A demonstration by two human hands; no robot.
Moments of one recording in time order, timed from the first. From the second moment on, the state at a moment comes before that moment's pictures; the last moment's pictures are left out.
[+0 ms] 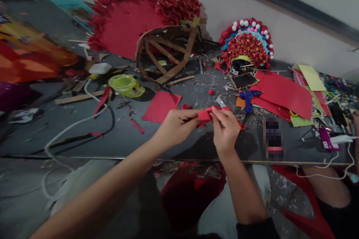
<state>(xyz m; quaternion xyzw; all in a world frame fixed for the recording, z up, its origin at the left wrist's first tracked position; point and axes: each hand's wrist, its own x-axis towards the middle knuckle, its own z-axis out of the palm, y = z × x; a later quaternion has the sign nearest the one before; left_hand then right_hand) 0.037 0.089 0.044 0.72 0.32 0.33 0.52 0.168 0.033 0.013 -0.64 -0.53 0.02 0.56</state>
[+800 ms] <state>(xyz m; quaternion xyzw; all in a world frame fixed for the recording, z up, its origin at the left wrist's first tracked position) 0.026 0.082 0.006 0.36 0.28 0.28 0.84 0.158 0.031 0.015 -0.53 -0.68 -0.02 0.50</state>
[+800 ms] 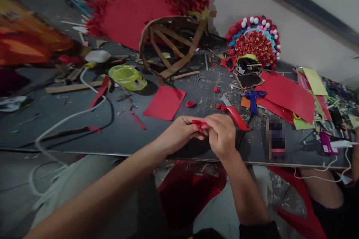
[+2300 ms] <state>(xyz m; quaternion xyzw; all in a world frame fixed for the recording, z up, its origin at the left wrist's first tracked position) 0.012 0.090 0.007 0.63 0.36 0.22 0.65 0.156 0.034 0.012 -0.68 -0.72 0.08 0.13</state>
